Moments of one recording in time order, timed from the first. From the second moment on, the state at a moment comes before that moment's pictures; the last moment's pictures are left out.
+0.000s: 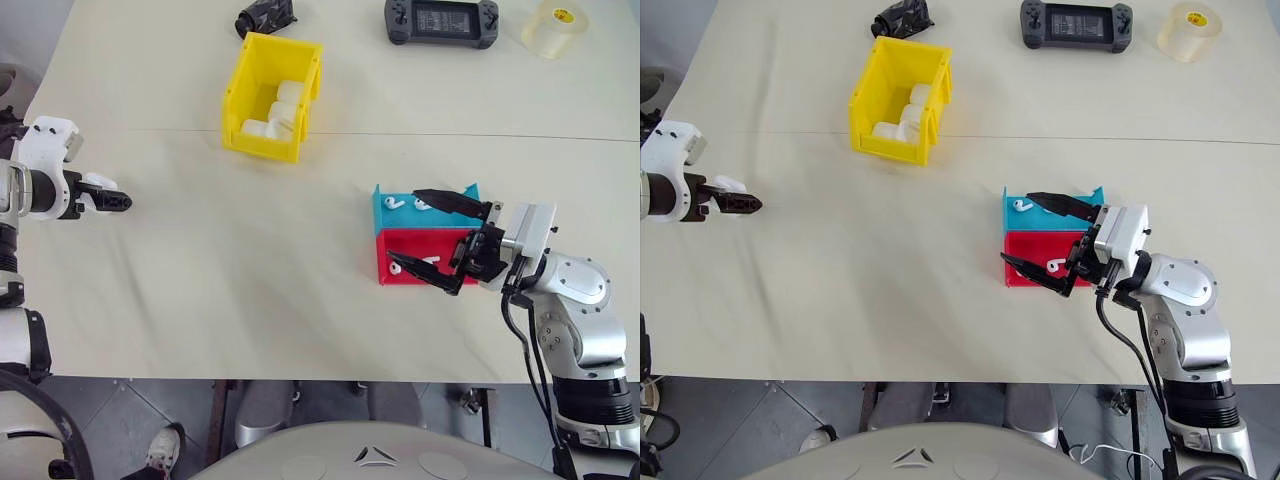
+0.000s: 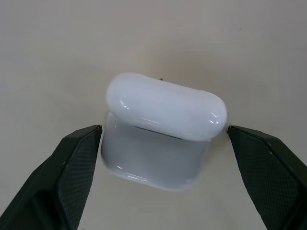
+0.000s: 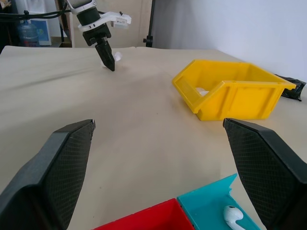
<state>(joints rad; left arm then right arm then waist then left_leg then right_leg) -0.83 1.01 -0.14 0.57 -0.10 1.06 -0.77 -0.09 -0.57 -0.08 -0.29 0.53 0.02 1.03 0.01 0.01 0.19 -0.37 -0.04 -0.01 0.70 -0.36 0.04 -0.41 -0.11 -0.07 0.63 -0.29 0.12</state>
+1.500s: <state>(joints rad) -0.37 0.68 0.39 0.12 -0.48 0.29 -1.07 -0.06 -0.59 -0.10 -0.29 0.51 0.00 1.03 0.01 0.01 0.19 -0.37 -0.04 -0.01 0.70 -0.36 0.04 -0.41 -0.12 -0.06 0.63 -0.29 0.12</state>
